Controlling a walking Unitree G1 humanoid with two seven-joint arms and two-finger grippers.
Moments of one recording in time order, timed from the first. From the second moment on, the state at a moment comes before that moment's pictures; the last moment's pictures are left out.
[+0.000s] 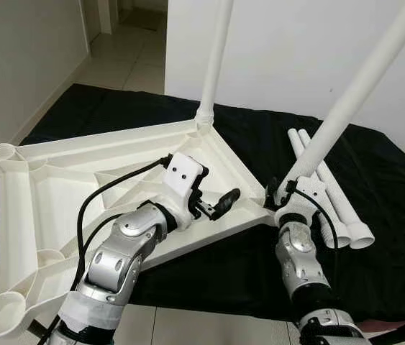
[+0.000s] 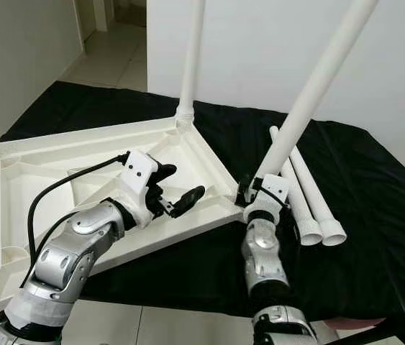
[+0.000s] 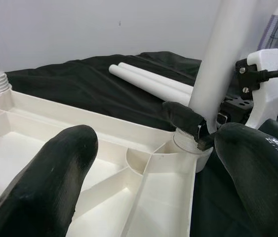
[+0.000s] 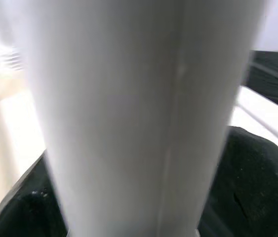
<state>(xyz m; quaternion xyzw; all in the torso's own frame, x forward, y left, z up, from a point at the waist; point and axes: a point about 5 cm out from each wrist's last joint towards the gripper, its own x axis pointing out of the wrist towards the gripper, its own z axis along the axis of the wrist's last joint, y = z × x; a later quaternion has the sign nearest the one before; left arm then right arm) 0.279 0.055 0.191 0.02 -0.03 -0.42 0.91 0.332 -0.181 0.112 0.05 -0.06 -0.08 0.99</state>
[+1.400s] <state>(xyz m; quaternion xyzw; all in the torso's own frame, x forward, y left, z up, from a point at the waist) 0.256 0.031 0.167 0.07 0.04 -0.49 0.87 0.337 -0.208 0.132 -0.03 -0.05 0.20 0.98</state>
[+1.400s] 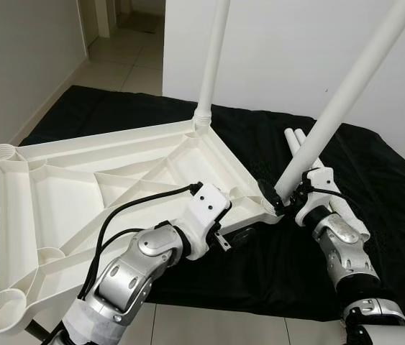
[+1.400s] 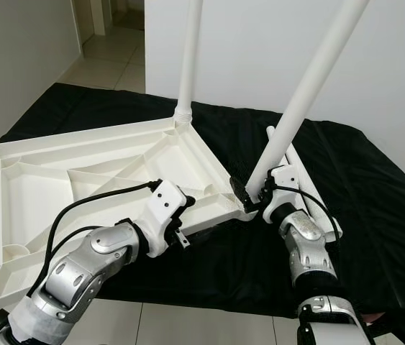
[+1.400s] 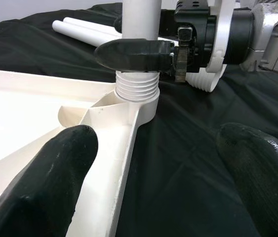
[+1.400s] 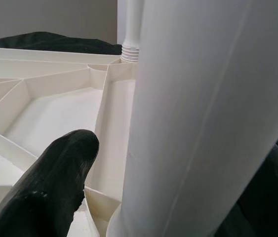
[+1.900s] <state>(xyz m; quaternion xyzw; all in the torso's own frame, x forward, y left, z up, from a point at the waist) 0.257 0.031 0.169 0.07 0.04 -0.49 0.87 0.335 -0.217 0.119 -0.04 -0.02 0.20 0.98</state>
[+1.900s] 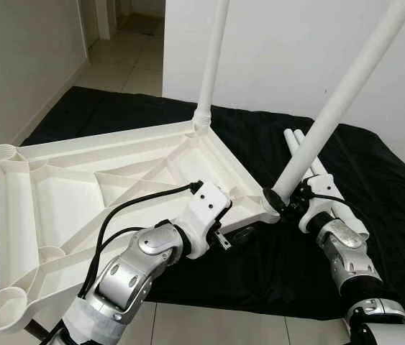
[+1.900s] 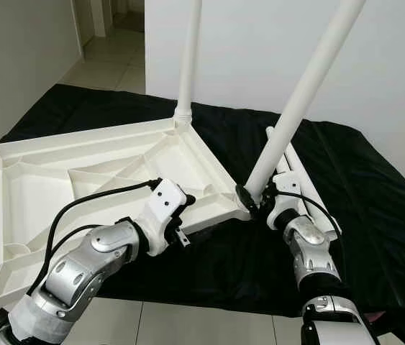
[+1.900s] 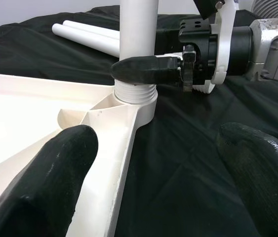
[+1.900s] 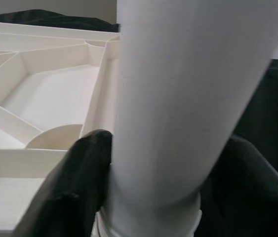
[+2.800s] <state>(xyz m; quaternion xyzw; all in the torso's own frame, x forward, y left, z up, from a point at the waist) 0.258 0.034 0.169 0.07 0.04 -0.48 0.87 0.341 -0.214 0.116 -0.01 -0.01 0.16 0.99</state>
